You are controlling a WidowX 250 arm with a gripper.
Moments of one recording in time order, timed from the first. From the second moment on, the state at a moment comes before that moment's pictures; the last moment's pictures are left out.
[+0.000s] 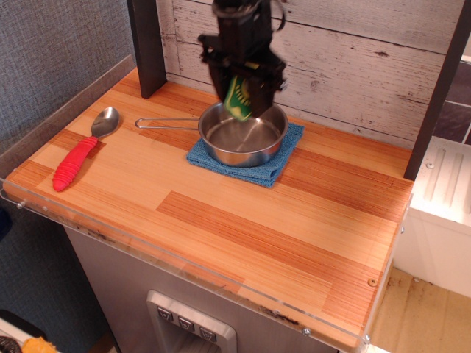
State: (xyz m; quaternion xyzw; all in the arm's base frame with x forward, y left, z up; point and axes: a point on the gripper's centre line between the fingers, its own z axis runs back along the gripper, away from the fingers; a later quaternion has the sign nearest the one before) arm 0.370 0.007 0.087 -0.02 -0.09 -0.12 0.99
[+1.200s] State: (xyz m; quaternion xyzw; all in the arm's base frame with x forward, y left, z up) arm 0.348 -0.074 0.015 0.00 -0.05 -0.14 0.99
